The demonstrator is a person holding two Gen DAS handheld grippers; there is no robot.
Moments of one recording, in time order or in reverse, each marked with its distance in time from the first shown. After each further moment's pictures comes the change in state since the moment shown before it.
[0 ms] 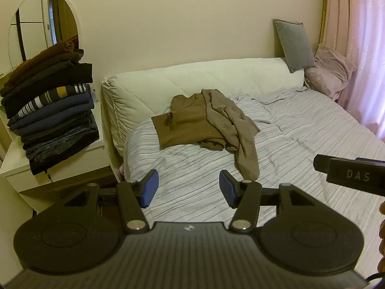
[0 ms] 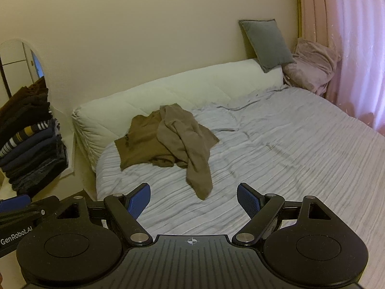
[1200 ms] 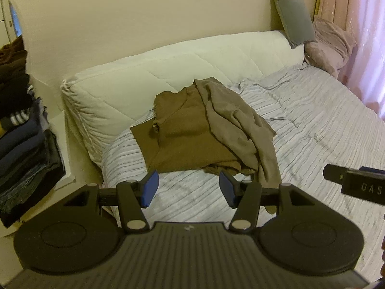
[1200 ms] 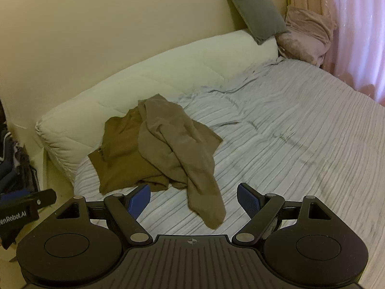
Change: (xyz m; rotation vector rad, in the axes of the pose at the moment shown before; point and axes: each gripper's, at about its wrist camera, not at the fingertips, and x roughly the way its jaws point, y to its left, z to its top) left arm 0.217 0.023 0.119 0.110 0.151 -0.091; right arm 0.196 -0.003 0.080 0.128 0.132 -0.073
